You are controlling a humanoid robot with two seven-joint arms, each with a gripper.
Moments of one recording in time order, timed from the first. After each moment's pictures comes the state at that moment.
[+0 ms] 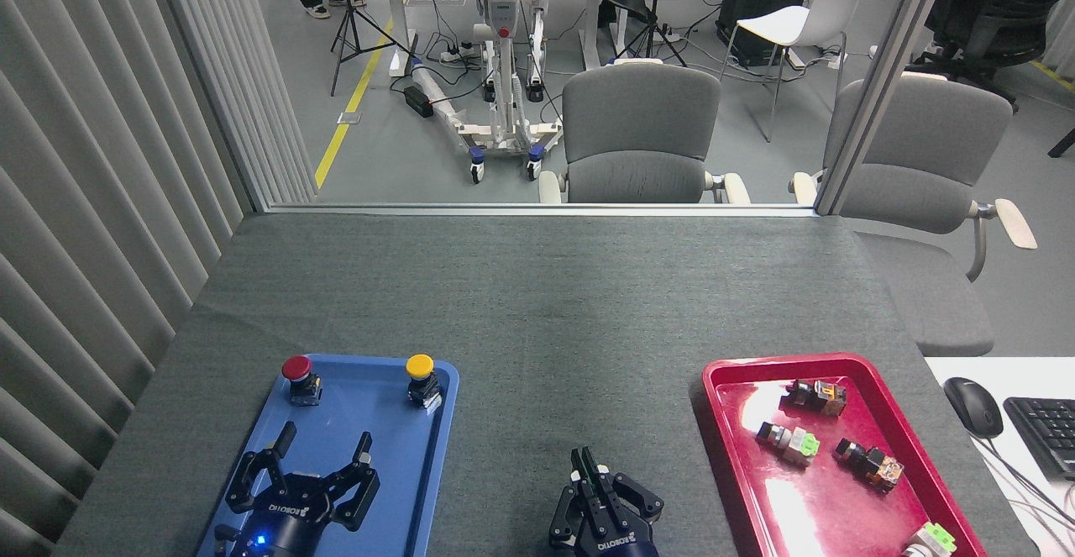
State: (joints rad) left arm 0.01 -0.02 0.19 -1.44 -1.59 -0.33 0.18; right arm 0.06 0.14 0.36 -1.37 1.56 0.08 -0.16
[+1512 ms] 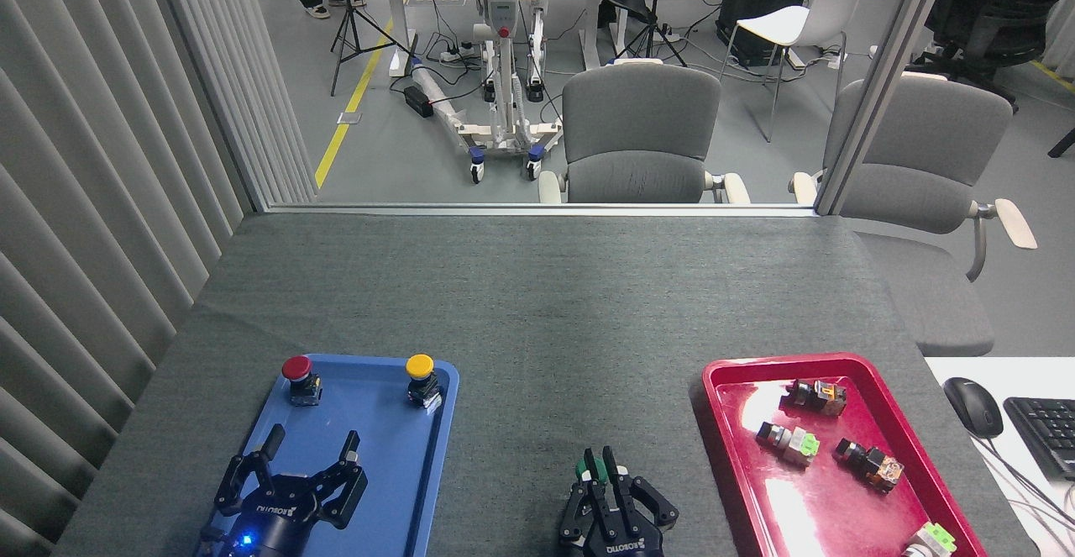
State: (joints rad) left arm 0.01 0.02 0.19 -1.41 -1.52 -0.32 0.18; right arm 0.06 0.16 0.35 -1.32 1.56 0.17 -0.28
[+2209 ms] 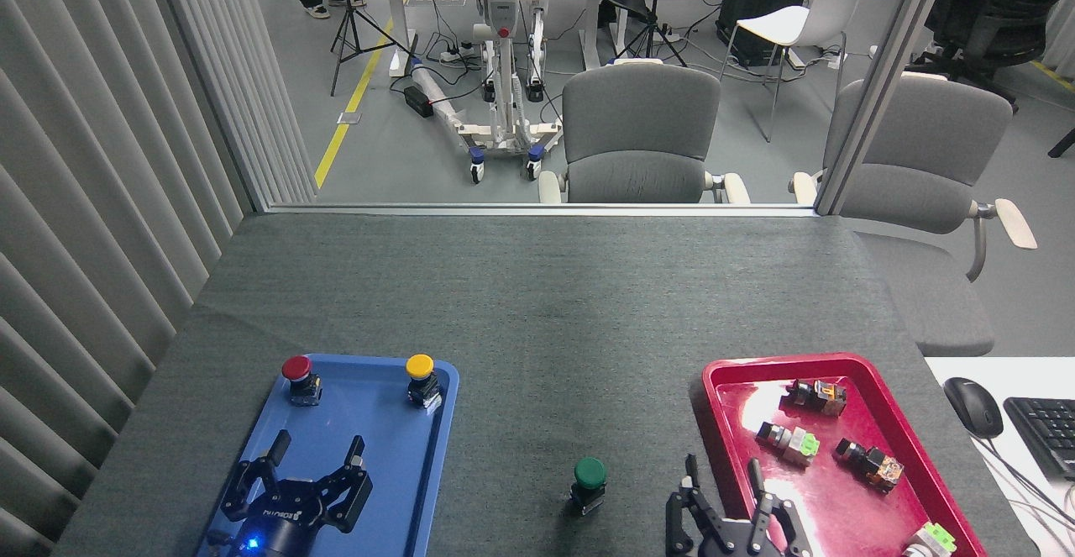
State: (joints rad) left arm 0.00 0.00 0.19 -1.39 -1.52 -0.33 0.17; right arm 0.22 0.09 0.11 -1.58 1.51 0.13 -0.28
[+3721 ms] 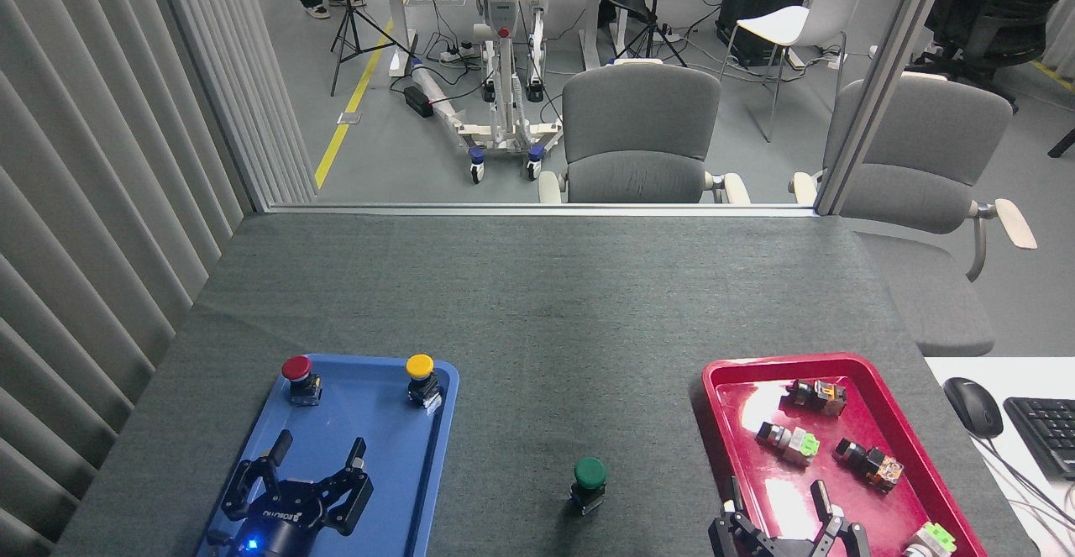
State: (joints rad) left arm 0.01 0.02 0.17 -1.39 -1.51 -0.34 0.17; right arm 0.27 0.02 0.02 -1.61 1.47 0.03 -0.28
